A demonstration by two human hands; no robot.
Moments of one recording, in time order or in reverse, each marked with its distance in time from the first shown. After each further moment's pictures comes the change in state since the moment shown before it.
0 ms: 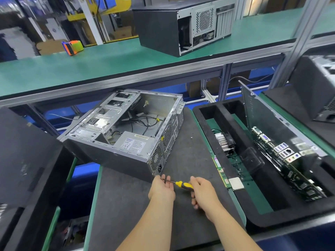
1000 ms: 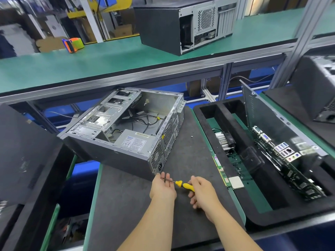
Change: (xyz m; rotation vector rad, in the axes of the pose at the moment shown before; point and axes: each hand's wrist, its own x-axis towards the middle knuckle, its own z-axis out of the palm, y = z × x) left_hand -0.003 -0.002 -0.003 -0.075 -0.040 -0.017; right_hand -0.003 0.004 0.001 0.055 -0.011 0.005
